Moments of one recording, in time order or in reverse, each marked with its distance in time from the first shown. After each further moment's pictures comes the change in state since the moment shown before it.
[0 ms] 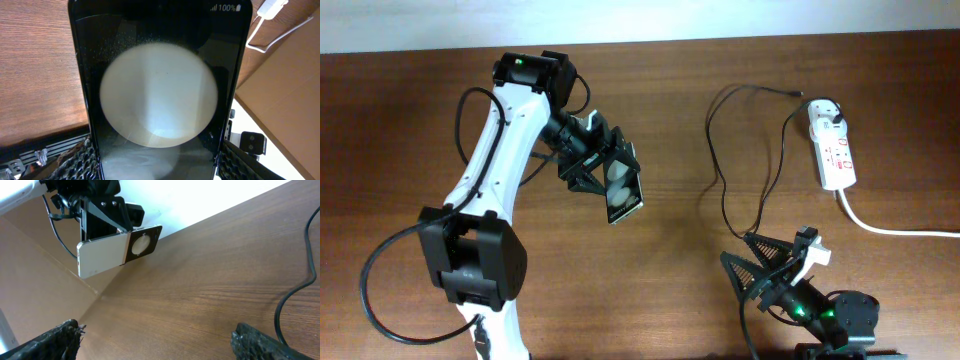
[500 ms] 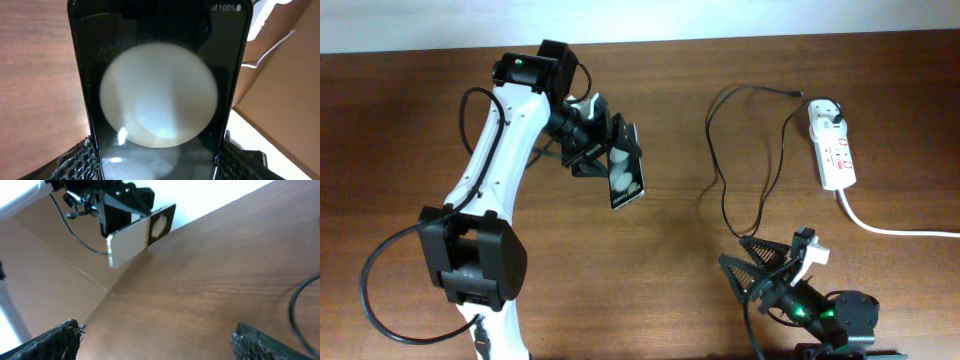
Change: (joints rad) left arm 0.000 0.000 0.000 0.182 -0.025 0.008; right arm 0.000 0.000 0.000 -0.005 -0.044 0.060
